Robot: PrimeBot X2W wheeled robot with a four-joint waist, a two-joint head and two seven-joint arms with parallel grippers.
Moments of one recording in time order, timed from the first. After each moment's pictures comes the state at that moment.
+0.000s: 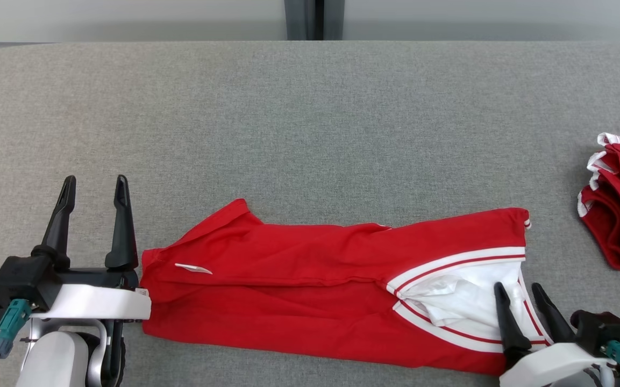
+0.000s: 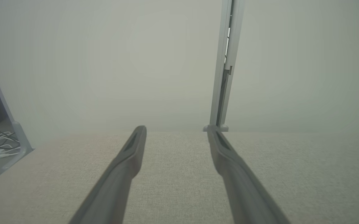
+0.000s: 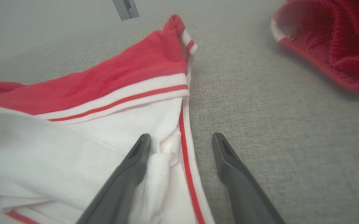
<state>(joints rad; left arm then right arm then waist) -0.17 0.18 -0.05 0.09 -0.28 0.04 -0.26 -0.06 -0.05 0.04 0.39 0.29 0.13 -0.20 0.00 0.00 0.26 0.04</state>
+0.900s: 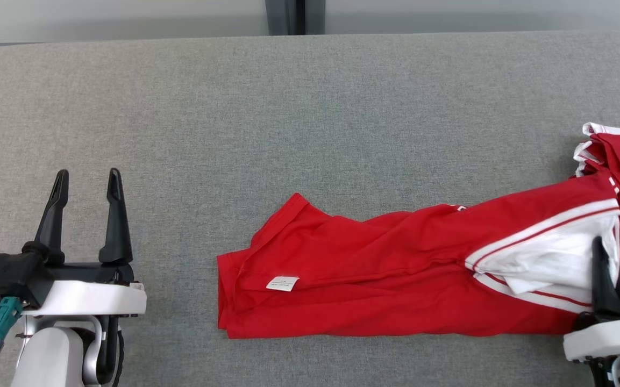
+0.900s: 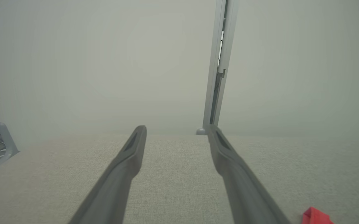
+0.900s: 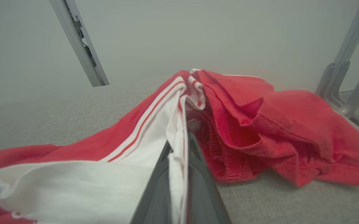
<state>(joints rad) -0.18 0.14 0.01 0.09 -0.25 -0.01 -0.26 -0.09 -0.11 -0.15 0.29 0.28 0.13 -0.26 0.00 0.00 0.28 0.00</state>
